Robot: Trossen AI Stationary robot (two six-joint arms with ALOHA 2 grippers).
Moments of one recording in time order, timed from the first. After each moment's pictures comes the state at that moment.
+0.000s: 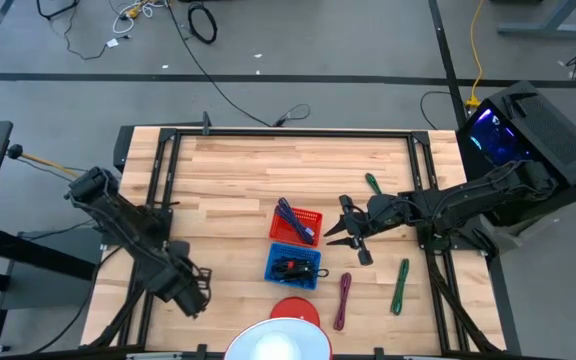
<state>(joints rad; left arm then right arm) -0.83 1.55 1.11 -1.30 0.04 -2.27 0.20 1.16 0.71 -0.02 -0.07 -0.06</state>
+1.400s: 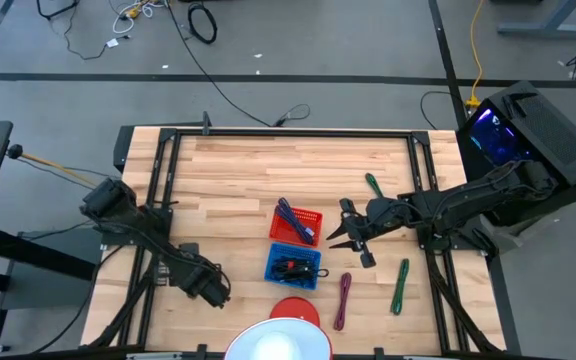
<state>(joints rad) -0.69 1.72 0.99 -1.10 0.16 -2.31 0.22 1.16 0.71 -0.08 -0.07 -0.09</state>
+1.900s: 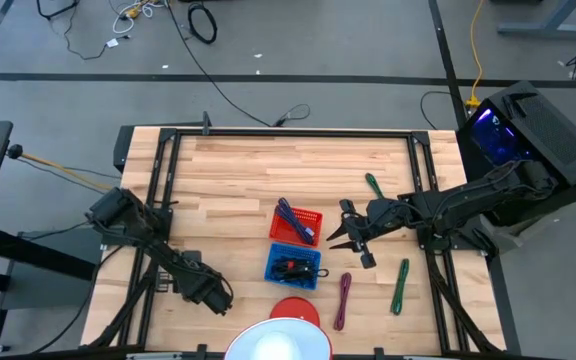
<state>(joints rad) -0.74 1.83 0.99 -1.00 0.26 -2.31 0.22 1.16 0.71 -0.07 -0.07 -0.10</state>
